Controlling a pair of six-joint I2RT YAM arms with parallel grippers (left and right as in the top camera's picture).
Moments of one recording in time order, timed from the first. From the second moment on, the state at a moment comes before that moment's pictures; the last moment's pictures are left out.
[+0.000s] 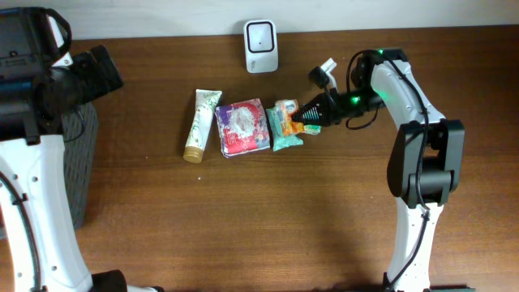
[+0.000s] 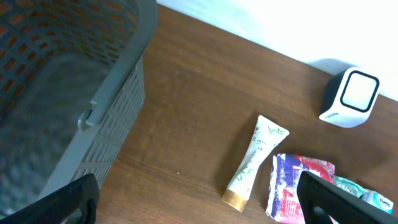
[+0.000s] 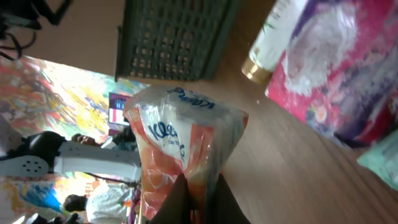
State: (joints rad) left arm 0.13 1.61 2.08 -1.30 -0.08 -0.27; right arm 0.05 2.32 1.94 -1.64 -1.37 -0.79
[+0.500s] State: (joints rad) left arm 0.13 1.61 2.08 -1.30 -0.08 -0.27; right arm 0.11 2.32 1.94 -1.51 -1.52 -0.79
